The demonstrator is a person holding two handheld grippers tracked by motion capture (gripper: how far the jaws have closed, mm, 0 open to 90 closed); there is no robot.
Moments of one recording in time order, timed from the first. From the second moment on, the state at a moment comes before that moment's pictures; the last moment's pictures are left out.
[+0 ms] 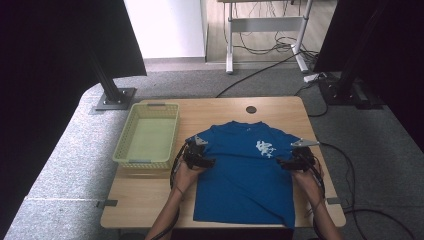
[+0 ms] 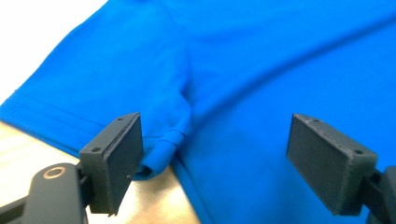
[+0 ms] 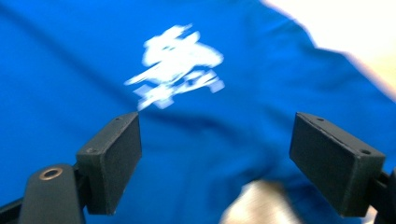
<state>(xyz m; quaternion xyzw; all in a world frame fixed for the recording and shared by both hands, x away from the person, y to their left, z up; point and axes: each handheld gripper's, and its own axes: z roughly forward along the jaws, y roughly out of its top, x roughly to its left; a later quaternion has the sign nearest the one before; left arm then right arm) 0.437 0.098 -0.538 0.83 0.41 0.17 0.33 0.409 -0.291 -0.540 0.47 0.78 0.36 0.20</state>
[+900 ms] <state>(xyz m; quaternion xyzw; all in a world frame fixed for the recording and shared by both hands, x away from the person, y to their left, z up) 0.407 0.089 -0.535 0.84 0.38 0.19 0.34 0.396 -0.299 -0.543 0.44 0.79 0.37 0.20</state>
